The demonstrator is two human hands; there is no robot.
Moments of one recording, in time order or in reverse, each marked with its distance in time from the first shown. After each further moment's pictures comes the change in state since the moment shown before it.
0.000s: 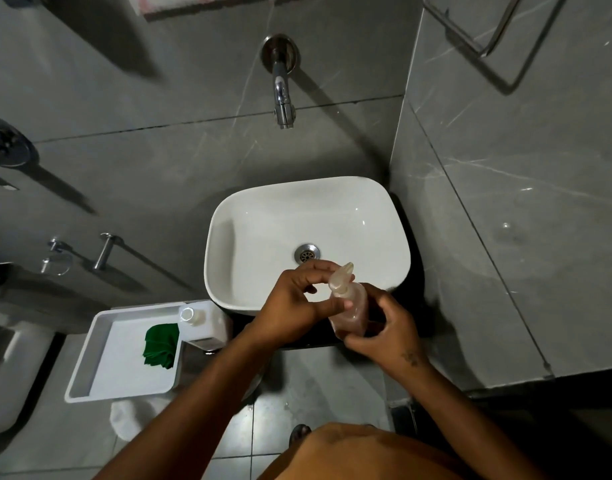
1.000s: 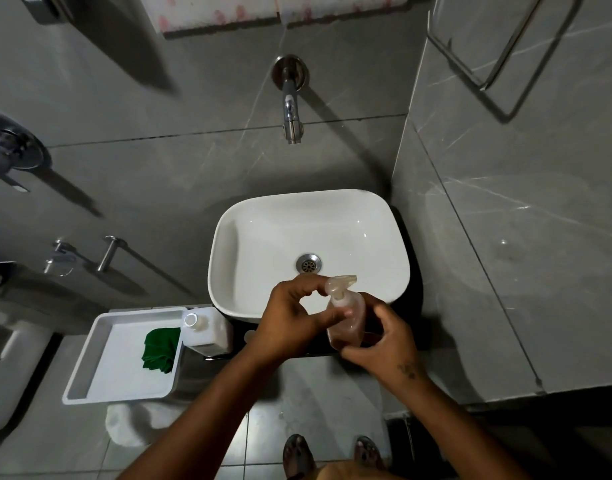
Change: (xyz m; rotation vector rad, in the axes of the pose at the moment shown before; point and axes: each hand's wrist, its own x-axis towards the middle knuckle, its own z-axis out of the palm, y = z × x) left_hand -0.010 0.008 0.001 -0.041 0.169 0.084; right_hand 0.000 -0.010 0.003 0.054 -0.016 0.019
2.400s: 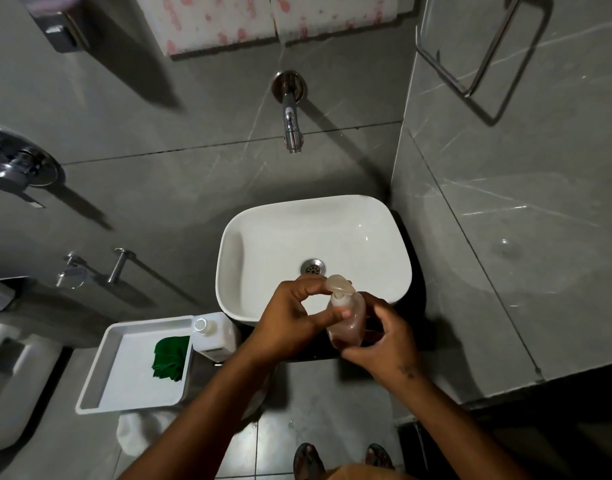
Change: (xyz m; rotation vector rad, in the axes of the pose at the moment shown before) left_hand -0.007 0.021 -0.014 -0.017 -0.117 -0.068; right_hand -0.004 -0.003 0.010 0.008 0.061 -0.094
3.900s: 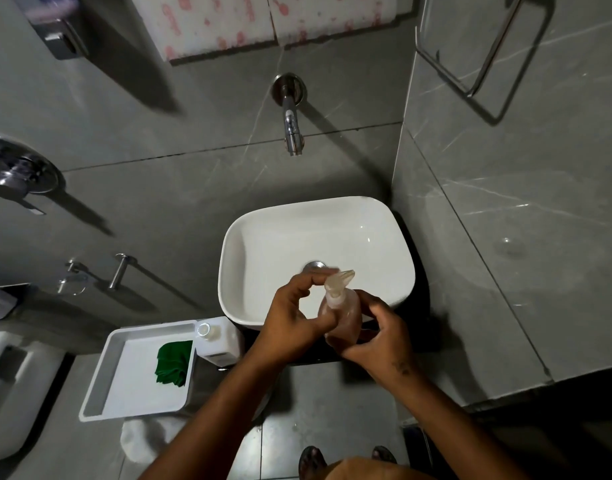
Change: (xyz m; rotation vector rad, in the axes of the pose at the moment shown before) left_hand -0.002 -0.002 -0.003 -0.010 0.092 0.073; right_hand 0.007 -0.008 0.013 0.014 0.014 0.041
